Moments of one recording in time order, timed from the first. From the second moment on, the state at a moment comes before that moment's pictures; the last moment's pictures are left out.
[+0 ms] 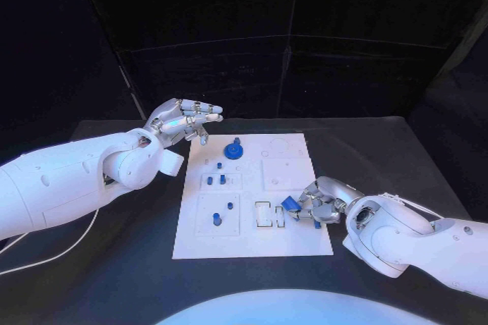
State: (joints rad) left arm 1.23 -0.80 -0.11 1.38 -0.09 -0.08 0.42; left_hand 1.28 -0.08 0.48 -0.09 0.07 1.01 0.19 0.10 0.07 1.09 0.11 0.20 0.07 1.38 0.01 1.23 0.84 0.17 1.29 0.11 0.72 0.68; right arm 1.00 -1.03 -0.12 1.91 -1.32 -0.50 -0.52; right_hand 1.35 -0.01 -0.15 0.24 0.55 1.02 0.10 0.30 0.17 1.32 0.01 1.23 1.15 1.47 -0.05 1.51 1.31 0.13 1.29 0.06 1.26 0.99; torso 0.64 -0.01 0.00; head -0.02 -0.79
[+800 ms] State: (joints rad) left arm 1.23 -0.80 -0.11 1.37 -0.09 -0.06 0.42; left_hand 1.28 -0.08 0.48 -0.09 0.07 1.01 0.19 0.10 0.07 1.09 0.11 0.20 0.07 1.38 0.01 1.23 0.84 0.17 1.29 0.11 0.72 0.68; right arm 1.00 -0.93 -0.12 1.88 -1.24 -0.53 -0.51; right_hand 1.32 -0.01 -0.17 0.28 0.52 1.04 0.09 0.30 0.19 1.34 0.01 1.24 1.17 1.47 -0.05 1.51 1.31 0.13 1.29 0.05 1.27 0.99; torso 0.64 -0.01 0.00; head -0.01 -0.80
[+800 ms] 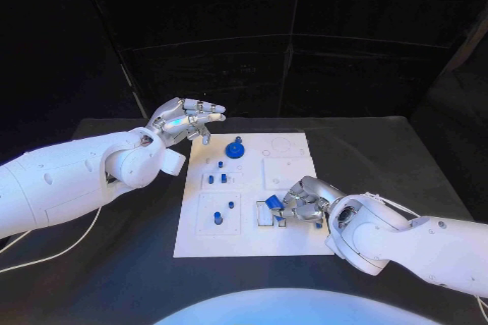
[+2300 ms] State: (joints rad) left arm 1.23 -0.79 -0.12 1.37 -0.09 -0.06 0.43; left_hand 1.28 -0.08 0.48 -0.09 0.07 1.01 0.18 0.10 0.07 1.09 0.11 0.20 0.07 1.38 0.01 1.23 0.84 0.17 1.29 0.11 0.72 0.68; right arm 1.00 -0.88 -0.12 1.85 -1.21 -0.49 -0.52; right_hand 1.19 0.00 -0.25 0.29 0.32 1.08 0.07 0.31 0.22 1.36 0.00 1.27 1.21 1.47 -0.06 1.51 1.31 0.12 1.30 0.05 1.27 0.99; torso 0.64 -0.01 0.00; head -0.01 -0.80
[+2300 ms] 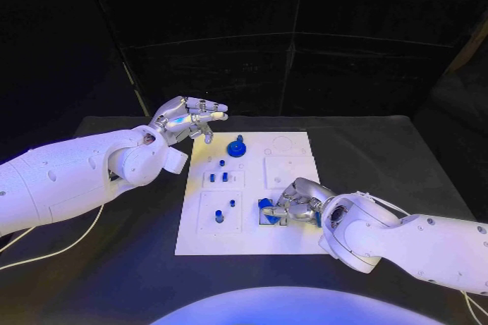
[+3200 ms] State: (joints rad) left arm 1.23 -0.80 -0.12 1.37 -0.09 -0.05 0.43; left_hand 1.28 -0.08 0.48 -0.09 0.07 1.01 0.19 0.10 0.07 1.09 0.11 0.20 0.07 1.38 0.01 1.23 0.83 0.17 1.29 0.11 0.72 0.68; right arm 1.00 -0.91 -0.12 1.89 -1.19 -0.47 -0.52; right_hand 0.98 0.02 -0.21 0.29 0.18 1.06 0.08 0.31 0.25 1.37 0.00 1.26 1.23 1.47 -0.06 1.51 1.31 0.12 1.30 0.05 1.27 0.99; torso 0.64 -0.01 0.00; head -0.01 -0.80
